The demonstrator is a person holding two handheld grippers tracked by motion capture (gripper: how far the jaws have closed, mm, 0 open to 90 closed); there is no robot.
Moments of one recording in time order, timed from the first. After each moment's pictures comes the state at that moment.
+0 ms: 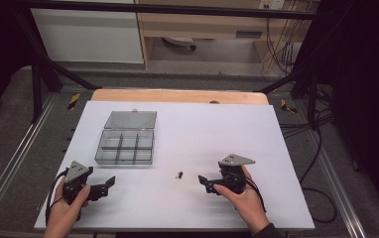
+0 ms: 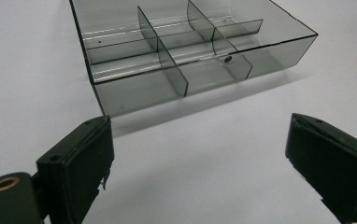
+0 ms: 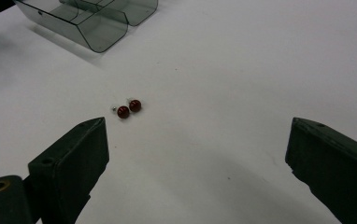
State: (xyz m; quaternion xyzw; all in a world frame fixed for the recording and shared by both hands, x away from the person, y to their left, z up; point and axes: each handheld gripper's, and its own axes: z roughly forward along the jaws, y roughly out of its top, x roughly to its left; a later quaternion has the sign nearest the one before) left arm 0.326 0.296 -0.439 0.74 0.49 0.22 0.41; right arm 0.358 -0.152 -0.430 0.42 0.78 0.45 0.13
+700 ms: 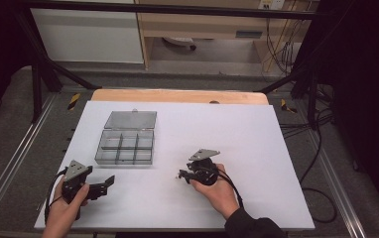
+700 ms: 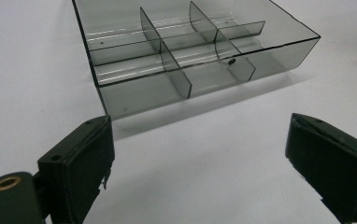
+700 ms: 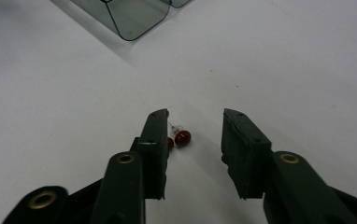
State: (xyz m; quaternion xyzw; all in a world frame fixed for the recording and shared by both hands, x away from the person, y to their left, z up) left arm 0.329 0.299 -0.438 0.74 0.49 0.22 0.41; right arm 0.383 -0.080 -0.436 0.37 0.83 0.39 0.12
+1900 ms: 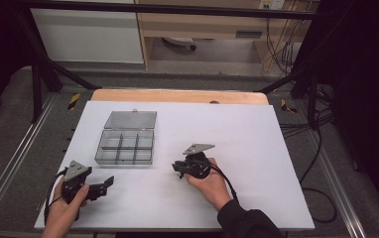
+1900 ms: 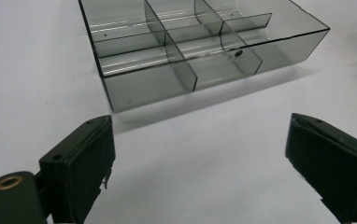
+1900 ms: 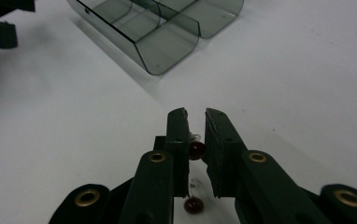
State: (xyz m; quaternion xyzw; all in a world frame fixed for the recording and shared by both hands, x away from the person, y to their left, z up) left arm 0.329 0.301 -0.440 0.74 0.50 0.22 0.40; right arm 0.403 -0.064 -0.437 0.35 0.83 0.44 0.07
